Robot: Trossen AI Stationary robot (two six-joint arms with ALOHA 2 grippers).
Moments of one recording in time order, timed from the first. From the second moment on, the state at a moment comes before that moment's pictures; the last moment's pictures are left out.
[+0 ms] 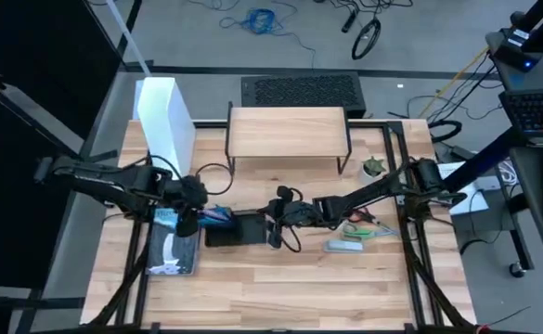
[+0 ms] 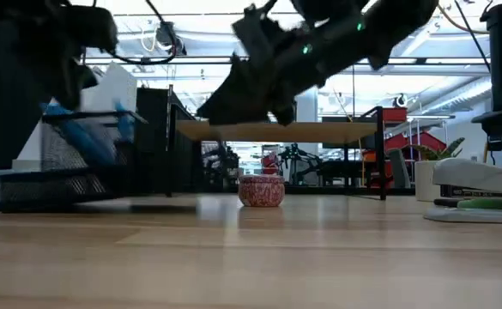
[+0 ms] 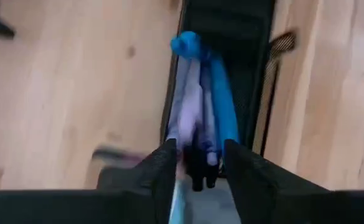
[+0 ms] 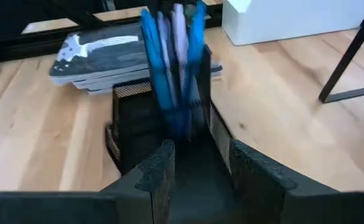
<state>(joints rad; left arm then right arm) -0.12 0.97 0.75 -0.97 0.05 -0.33 0.16 1.90 1.04 0.42 0.29 0.24</state>
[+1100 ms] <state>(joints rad) -0.14 0.94 0.91 -1.31 0.01 -0.45 0.15 1.96 1.04 0.35 0.28 0.25</state>
